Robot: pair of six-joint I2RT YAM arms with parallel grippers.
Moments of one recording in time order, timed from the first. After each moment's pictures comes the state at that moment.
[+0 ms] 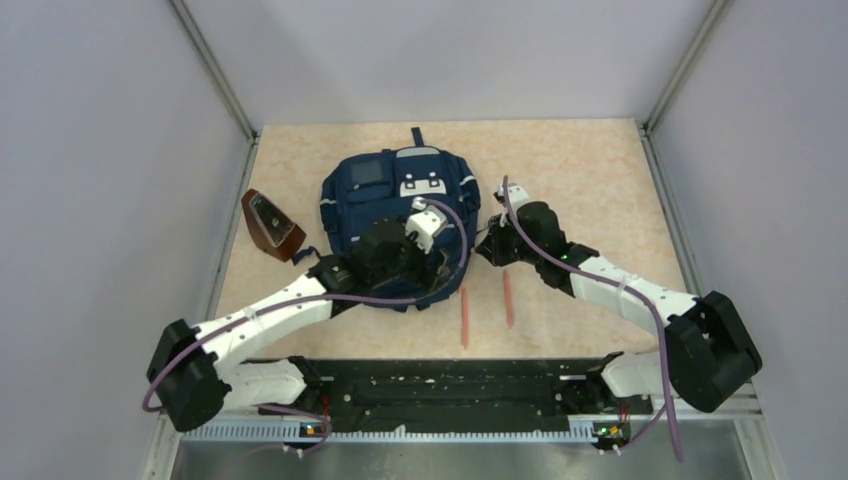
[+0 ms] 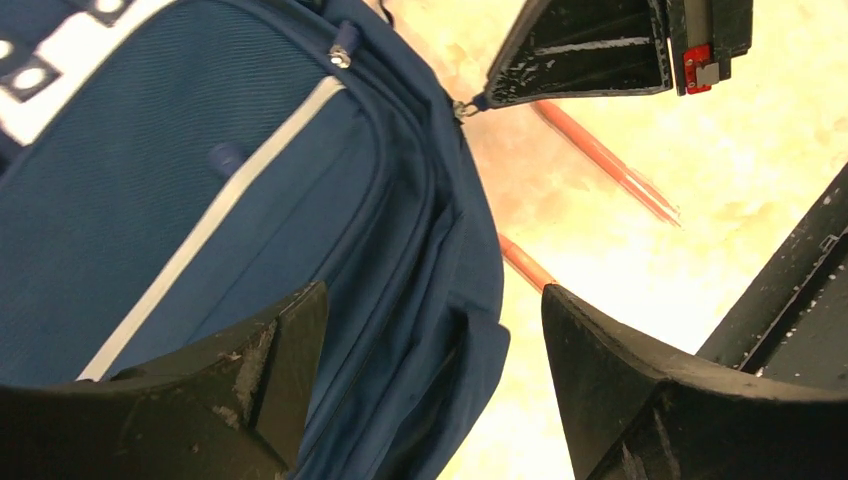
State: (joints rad) left arm -0.81 1.11 0.81 -0.16 0.02 -0.04; right arm 0.59 1.30 0.73 0.02 -0.14 0.31
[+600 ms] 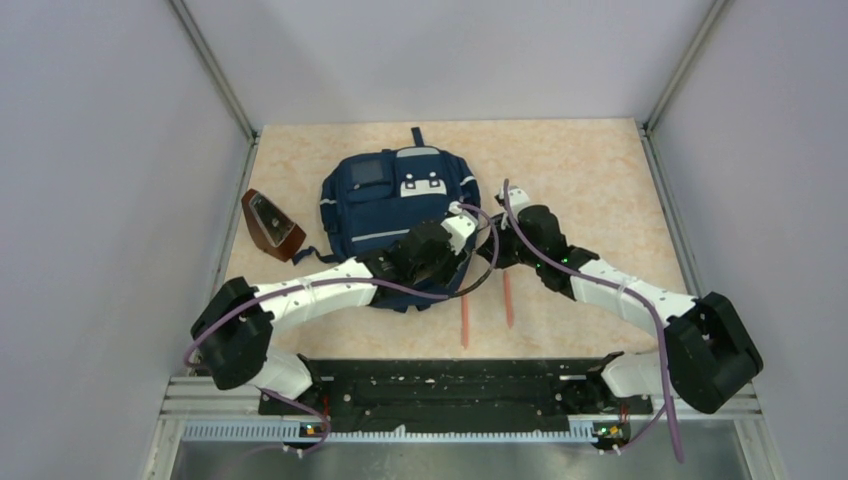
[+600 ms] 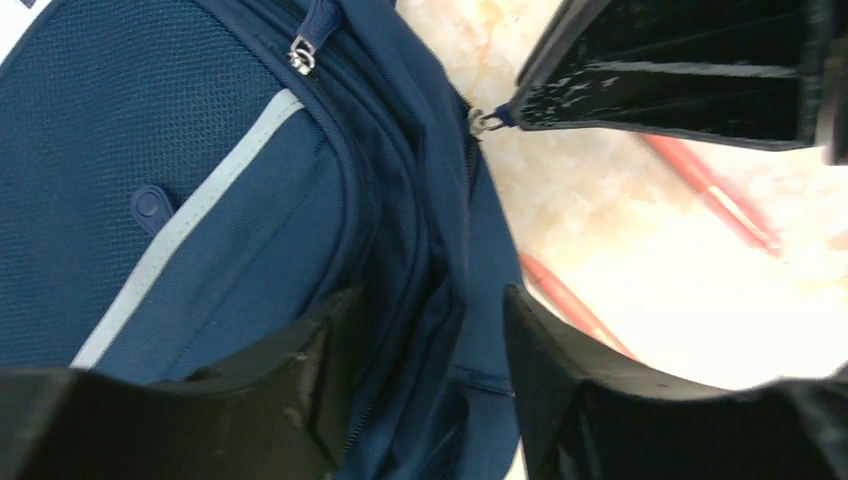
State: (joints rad) left arm -0.92 1.44 0.94 -0.12 -0.15 -0.03; right arm 0.59 1.29 0.70 0.04 -0.12 0.31
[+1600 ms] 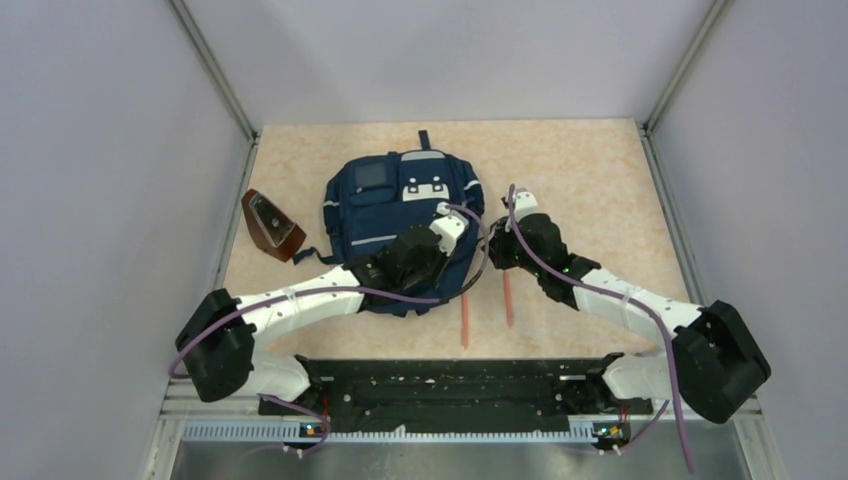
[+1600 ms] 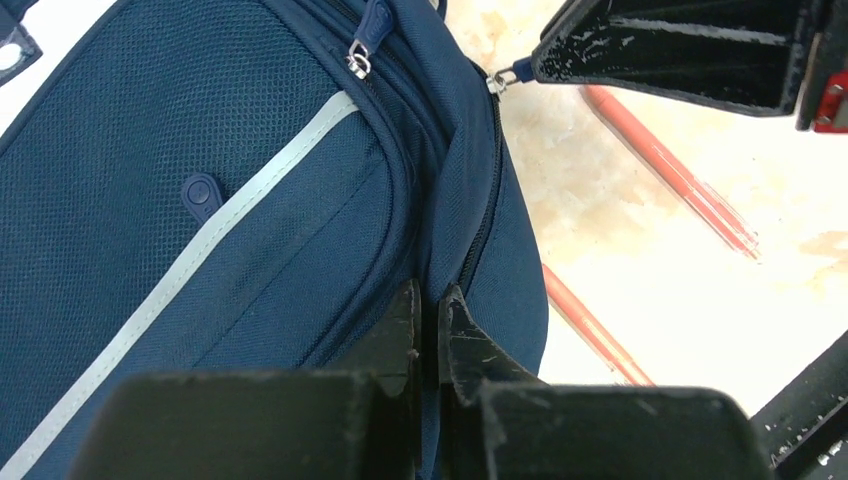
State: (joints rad) left arm -0.92 1.38 0.89 -0.10 -0.17 -0.06; right arm 0.63 1.23 0.65 0.09 0.05 0.34
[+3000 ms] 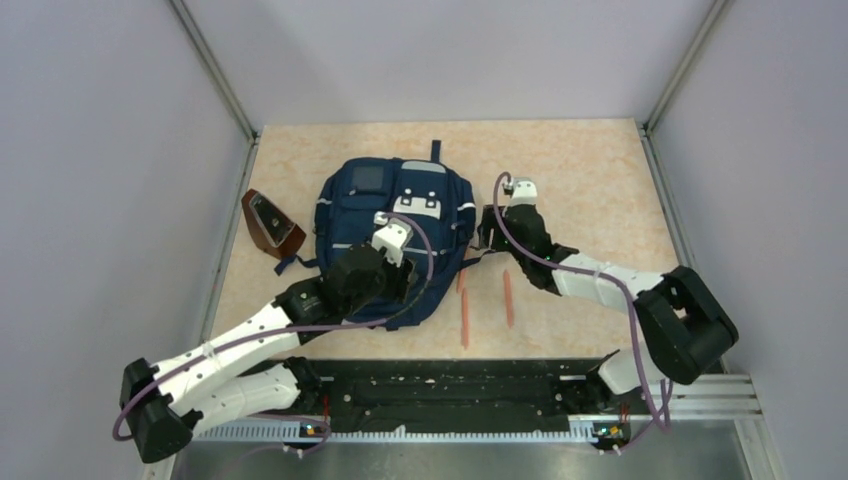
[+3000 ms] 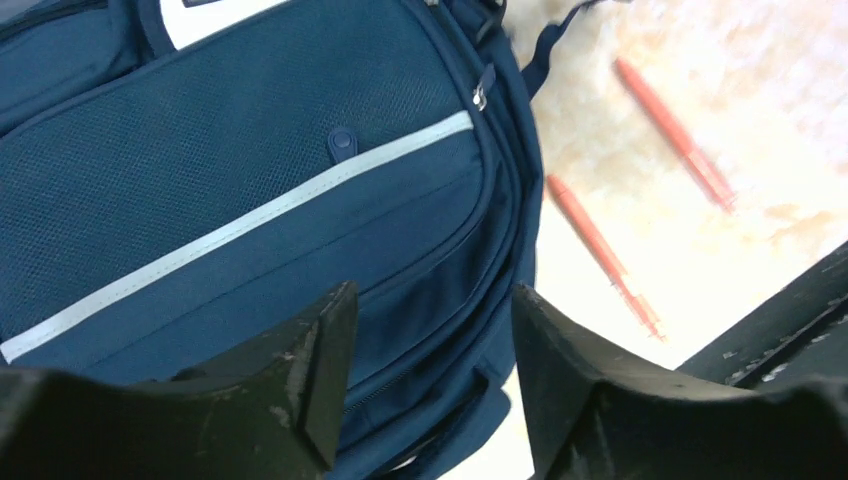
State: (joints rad) left arm -0.90 0.94 0.72 -0.33 -0.24 -0.18; right arm 0.62 1.48 0.73 0.28 0.28 0.36
